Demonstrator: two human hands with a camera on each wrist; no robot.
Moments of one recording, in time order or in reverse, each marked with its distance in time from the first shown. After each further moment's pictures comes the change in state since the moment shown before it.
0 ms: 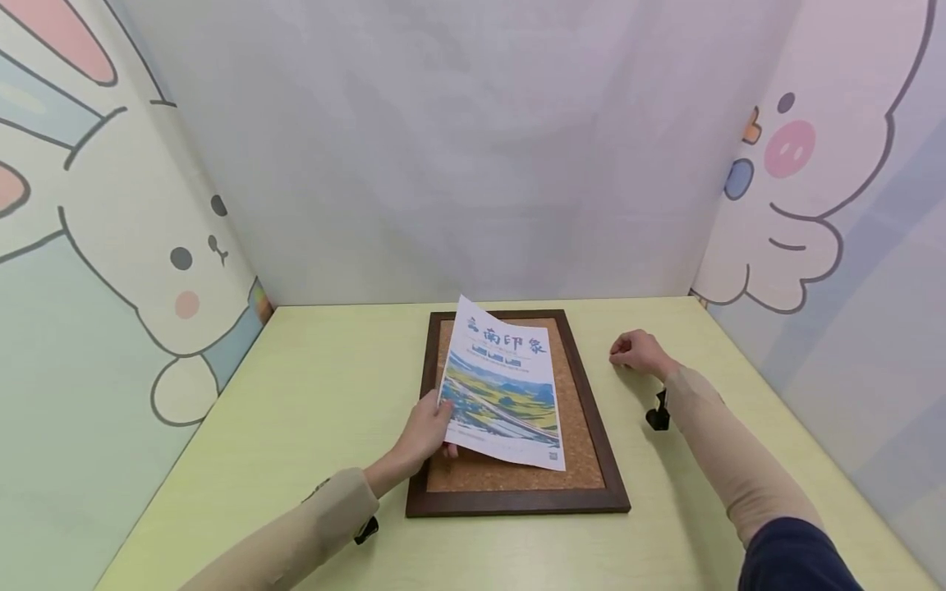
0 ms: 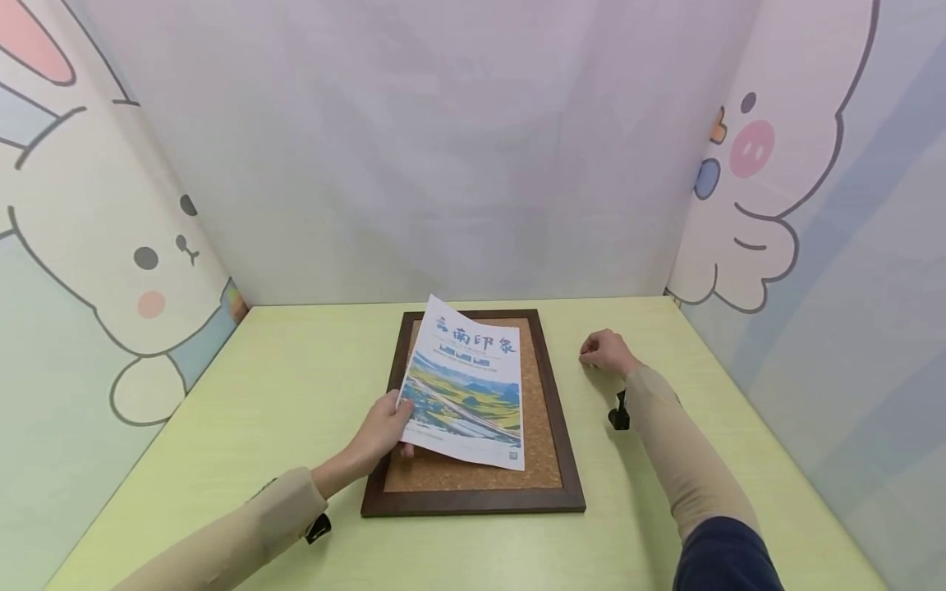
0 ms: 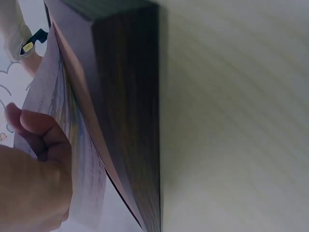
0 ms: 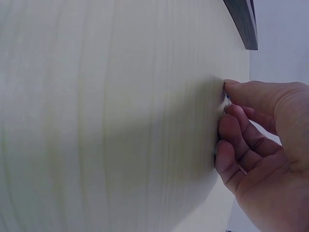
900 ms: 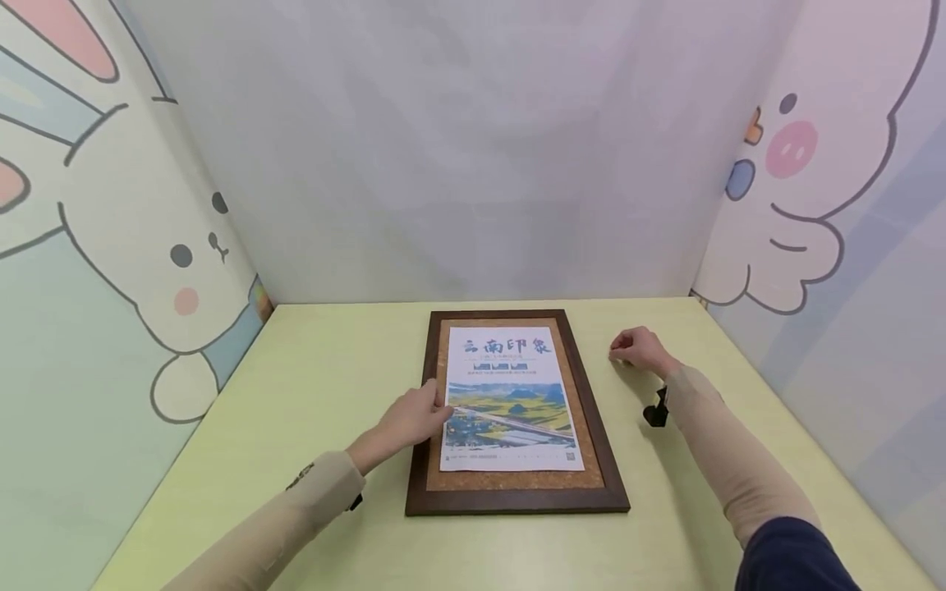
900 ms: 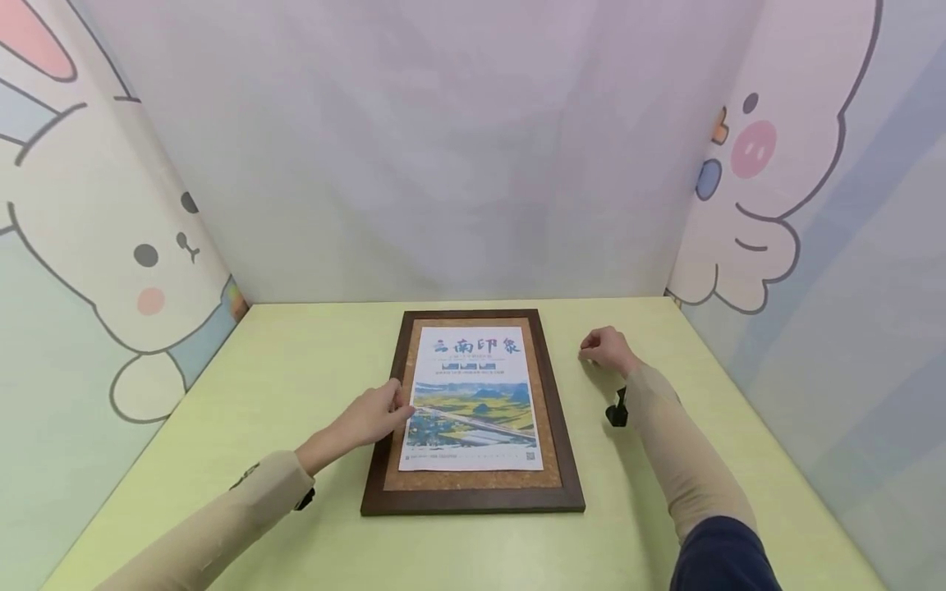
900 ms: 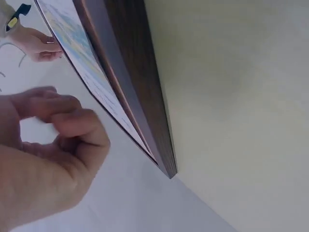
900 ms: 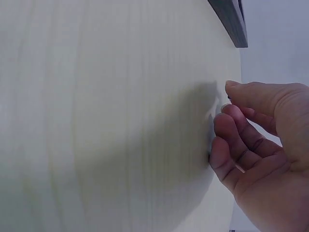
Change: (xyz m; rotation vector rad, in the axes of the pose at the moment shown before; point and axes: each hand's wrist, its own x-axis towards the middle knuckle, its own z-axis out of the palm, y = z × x) left_hand 0.010 0.013 -0.026 0.639 -0.094 0.081; right_hand 0.000 -0.005 -0.003 0.095 0.012 0.026
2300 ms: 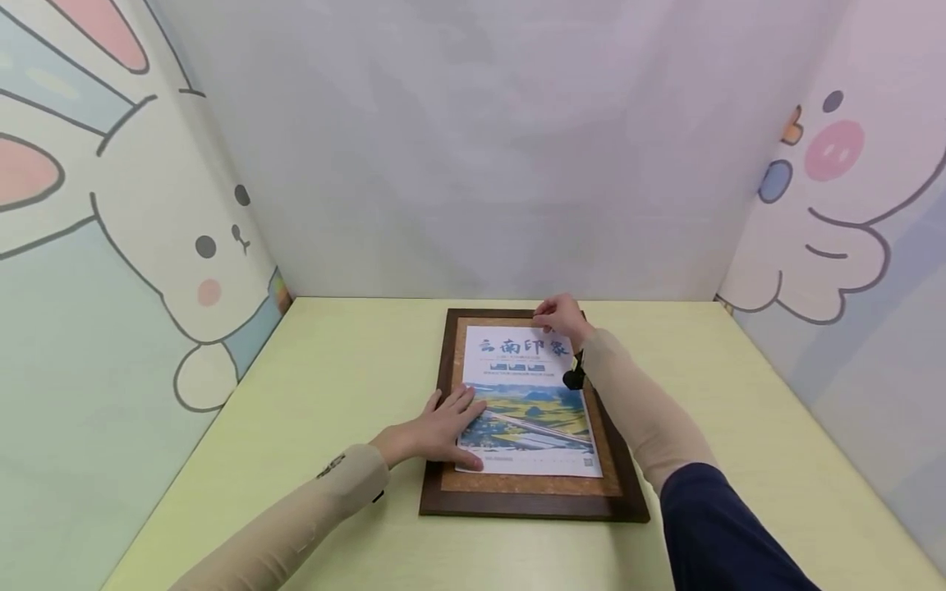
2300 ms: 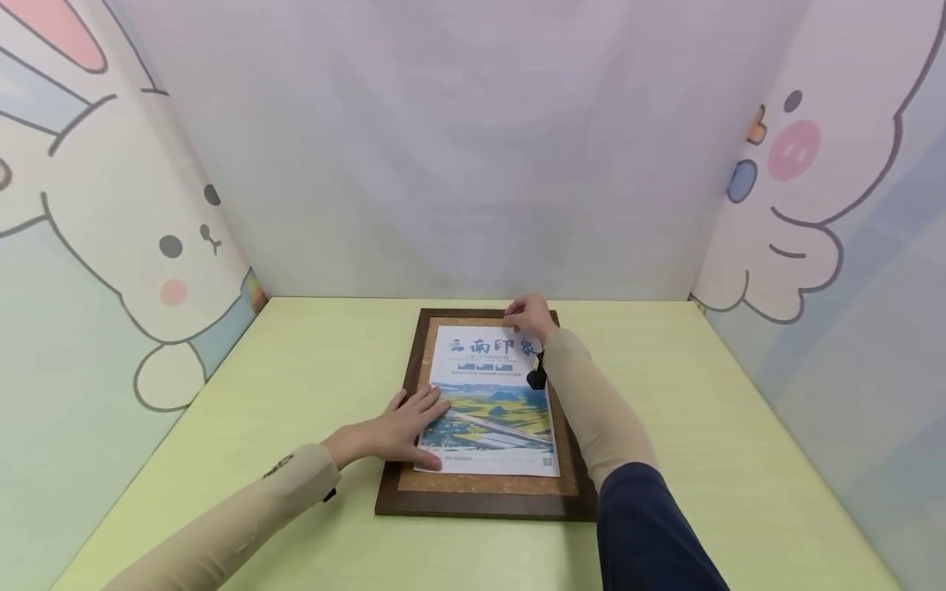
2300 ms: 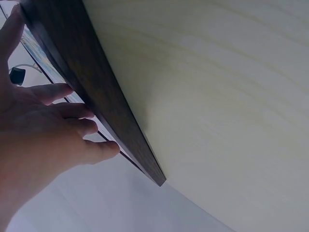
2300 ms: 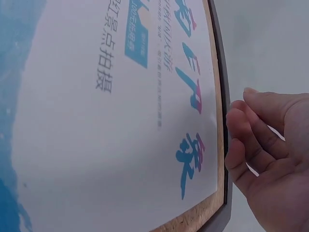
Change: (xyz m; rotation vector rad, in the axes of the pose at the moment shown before) left_hand 0.011 -0.019 0.014 0.383 -0.325 0.259; right_hand 0.094 -0.131 0.079 0.284 0.007 0.038
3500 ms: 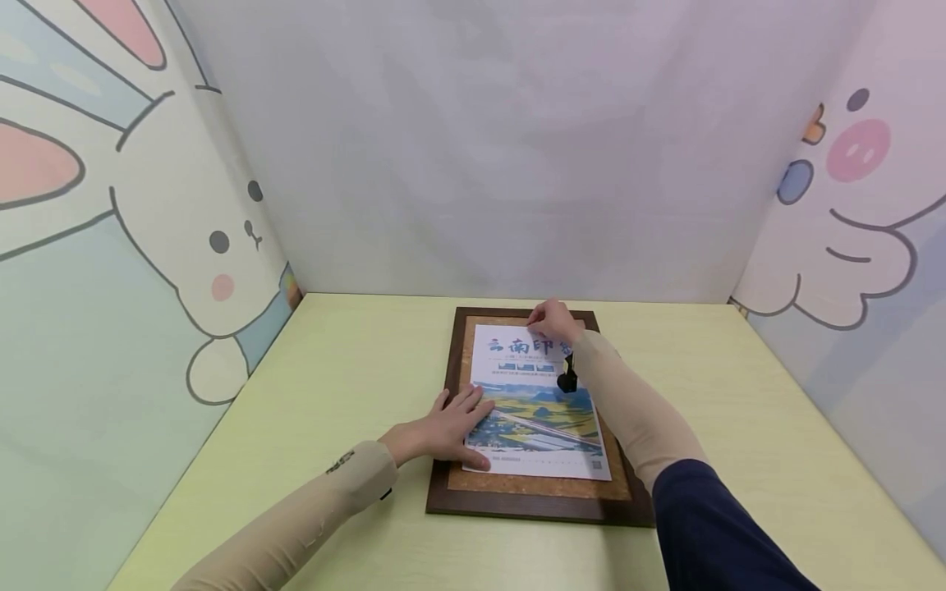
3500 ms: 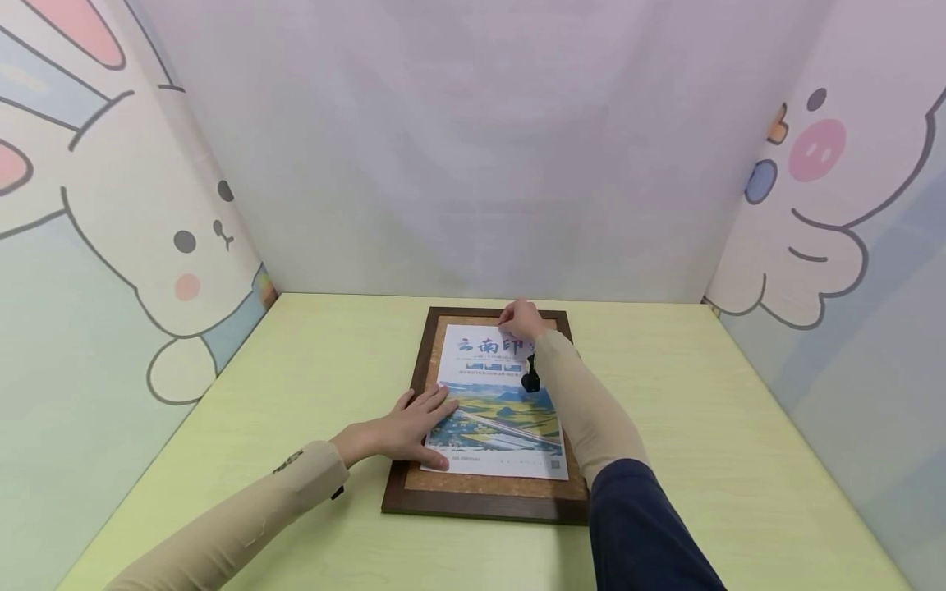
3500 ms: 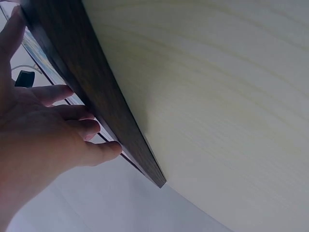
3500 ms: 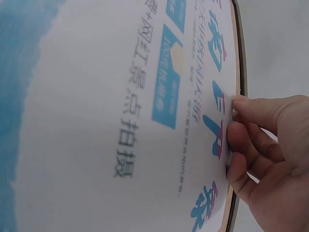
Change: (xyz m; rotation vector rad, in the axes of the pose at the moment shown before) left_hand -0.001 0.003 -0.003 0.002 -0.013 -0.014; right_hand 0.011 -0.009 0.027 -0.270 -0.074 -0.108
